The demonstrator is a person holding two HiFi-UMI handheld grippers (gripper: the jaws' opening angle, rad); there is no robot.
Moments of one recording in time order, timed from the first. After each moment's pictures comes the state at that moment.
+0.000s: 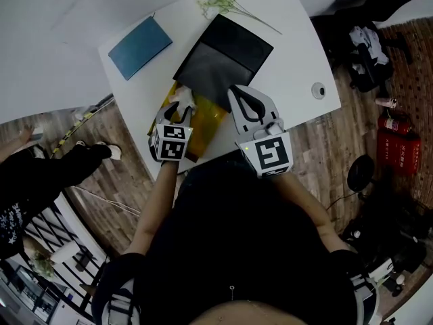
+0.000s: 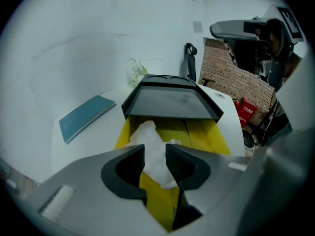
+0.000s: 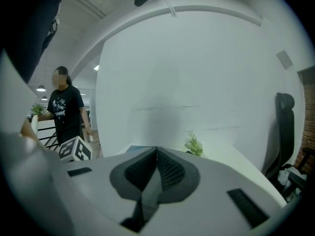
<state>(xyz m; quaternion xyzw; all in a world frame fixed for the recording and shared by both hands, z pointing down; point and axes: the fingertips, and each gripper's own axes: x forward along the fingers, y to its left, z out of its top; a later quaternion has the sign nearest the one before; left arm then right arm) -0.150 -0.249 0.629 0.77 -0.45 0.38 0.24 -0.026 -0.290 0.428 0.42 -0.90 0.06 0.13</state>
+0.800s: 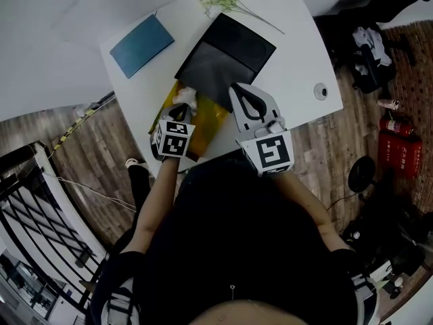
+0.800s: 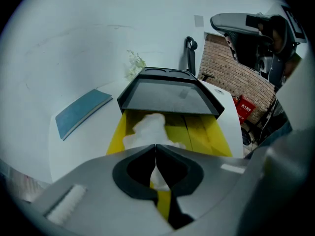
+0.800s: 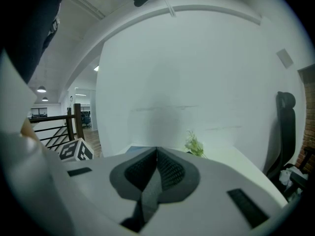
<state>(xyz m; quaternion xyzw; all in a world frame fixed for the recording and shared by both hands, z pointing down) -0.146 -0.243 0.638 0.76 -0.43 0.40 0.26 -0.026 -0.294 0.428 0.41 -0.90 0.06 0.13</state>
